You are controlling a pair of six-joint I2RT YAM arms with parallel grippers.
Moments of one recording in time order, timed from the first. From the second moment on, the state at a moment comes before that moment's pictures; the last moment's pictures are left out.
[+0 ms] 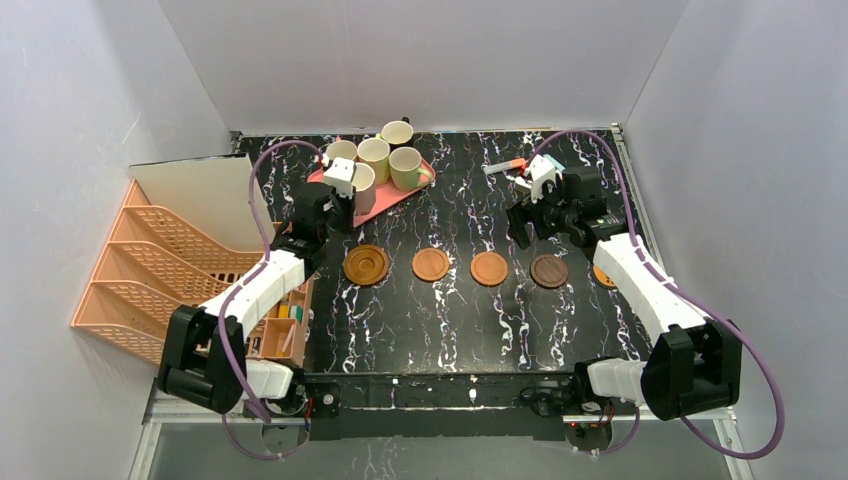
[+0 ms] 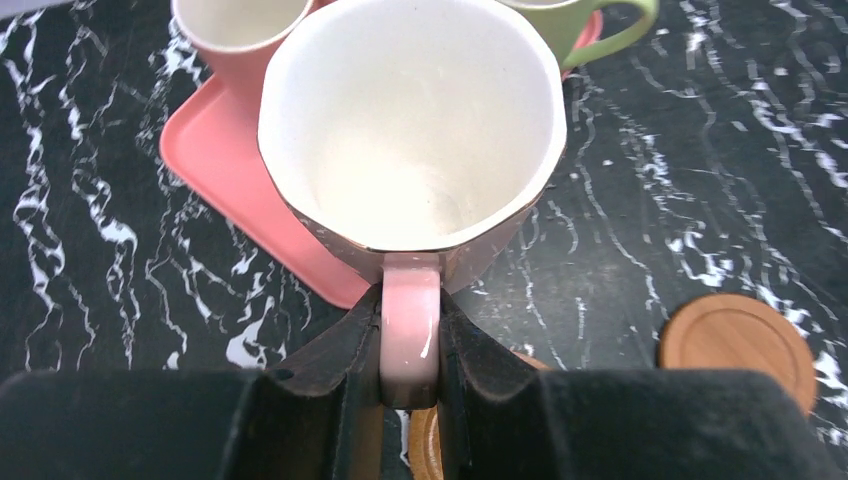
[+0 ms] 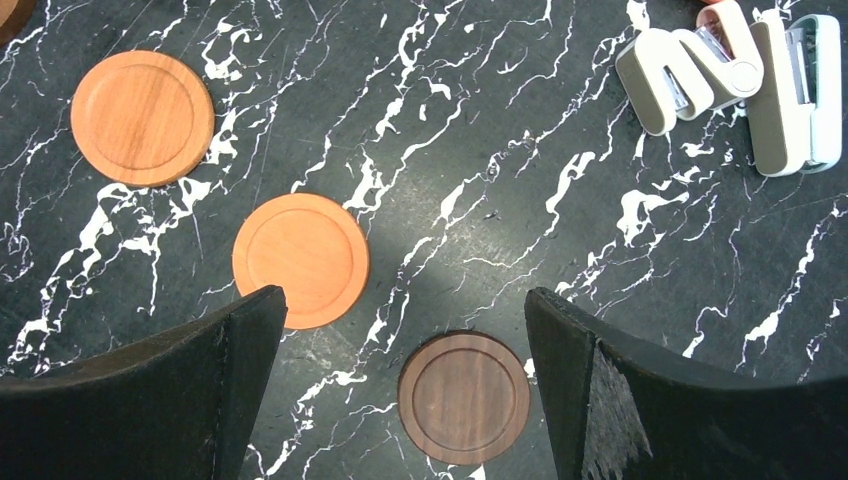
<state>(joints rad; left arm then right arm) -0.32 1.33 0.79 0.11 -0.09 0.04 0.25 1.25 0.96 -0.40 -0.32 -0.30</state>
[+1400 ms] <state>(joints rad) -0.64 1.73 0.95 0.30 0.26 0.12 0.22 1.20 0.95 -0.32 -0.13 -0.29</state>
